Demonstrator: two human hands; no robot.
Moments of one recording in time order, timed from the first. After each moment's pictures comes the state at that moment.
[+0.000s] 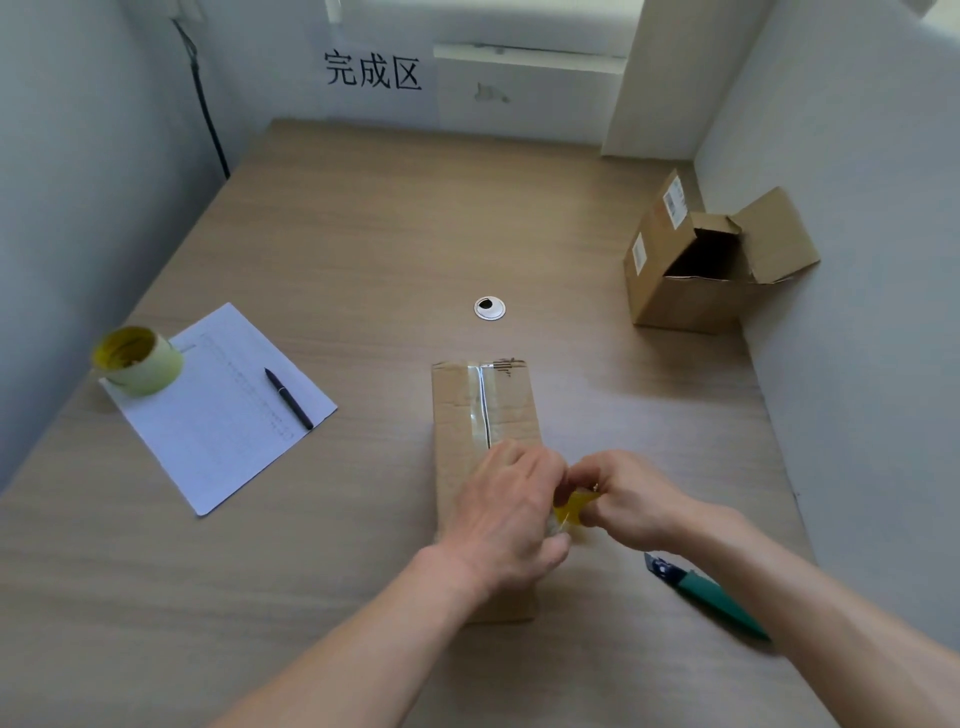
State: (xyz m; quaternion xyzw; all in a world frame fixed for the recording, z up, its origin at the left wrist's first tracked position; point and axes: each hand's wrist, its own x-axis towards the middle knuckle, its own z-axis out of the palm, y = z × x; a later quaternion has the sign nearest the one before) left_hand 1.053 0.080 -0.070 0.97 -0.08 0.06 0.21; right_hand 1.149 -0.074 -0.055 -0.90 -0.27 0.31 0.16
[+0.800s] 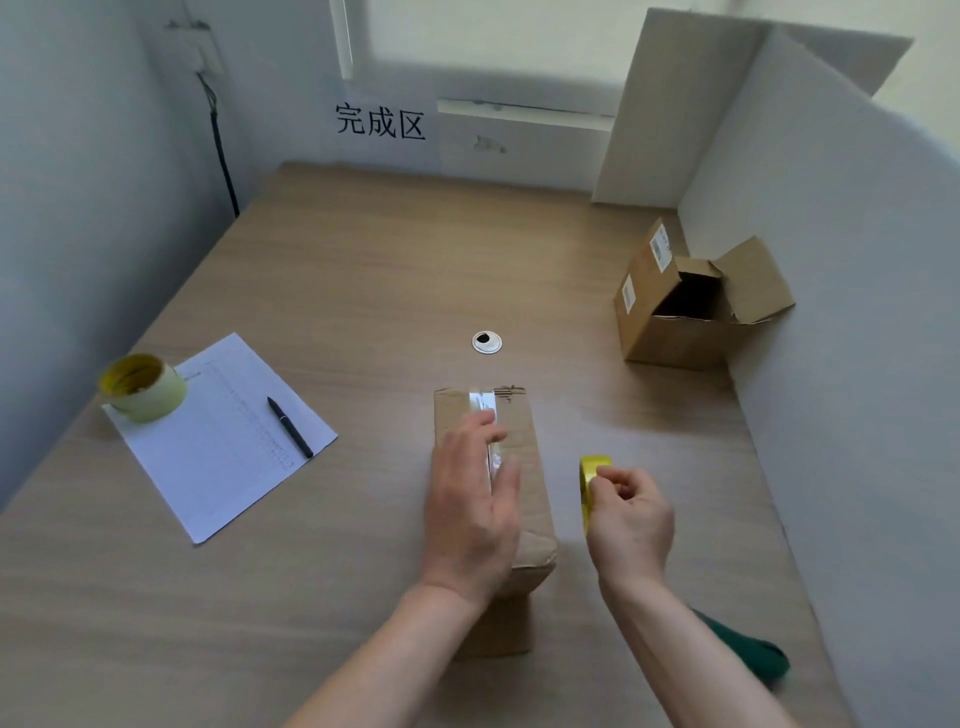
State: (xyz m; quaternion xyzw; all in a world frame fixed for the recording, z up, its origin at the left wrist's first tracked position) left_hand 1.050 0.087 -0.048 0.81 0.16 0.31 0.47; right_hand 1.115 -0.045 -0.080 -0.82 0.18 -0.05 0.54
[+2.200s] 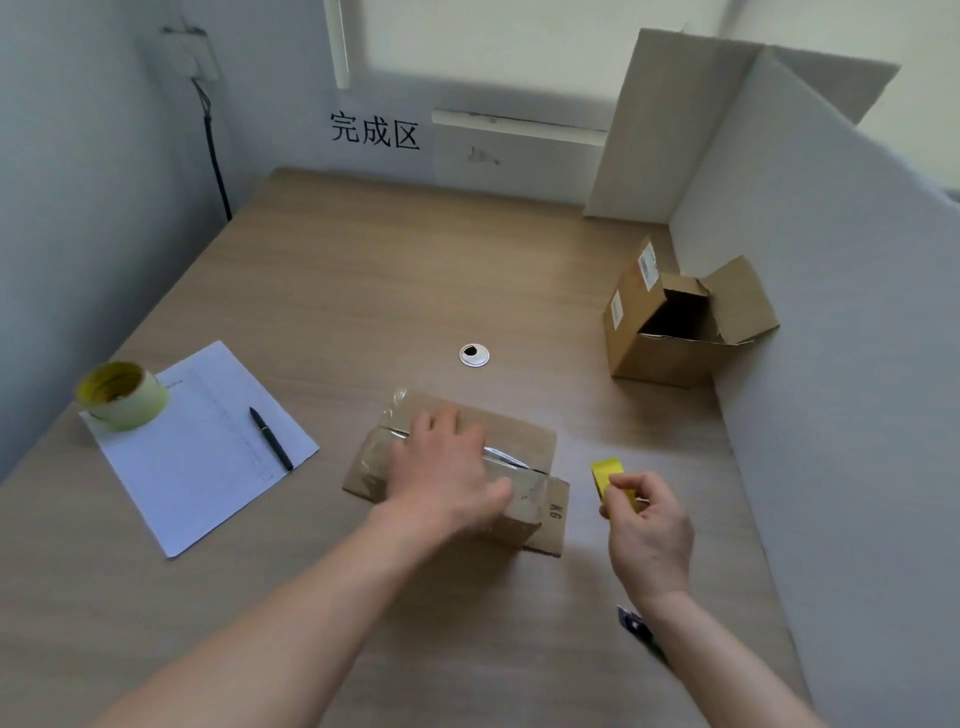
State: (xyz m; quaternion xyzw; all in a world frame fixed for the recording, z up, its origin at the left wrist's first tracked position) left_hand 1.109 0.123 -0.041 0.98 0.15 -0.03 0.14; right_hand 1.145 -0.090 -0.078 -0.86 0.07 -0.04 0.50
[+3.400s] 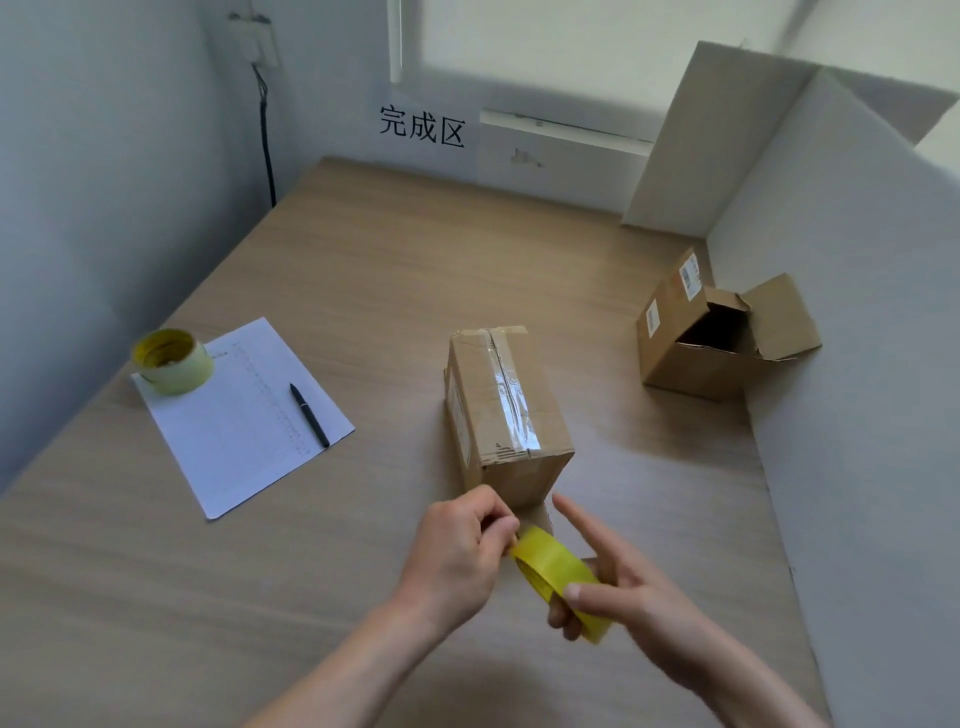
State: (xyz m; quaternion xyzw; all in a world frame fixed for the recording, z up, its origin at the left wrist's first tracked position) left_hand 1.018 0.109 -0.054 0.83 0.15 0.12 0.53; right_hand 1.081 -0.076 -0.016 -0.67 -0.13 0.46 0.57
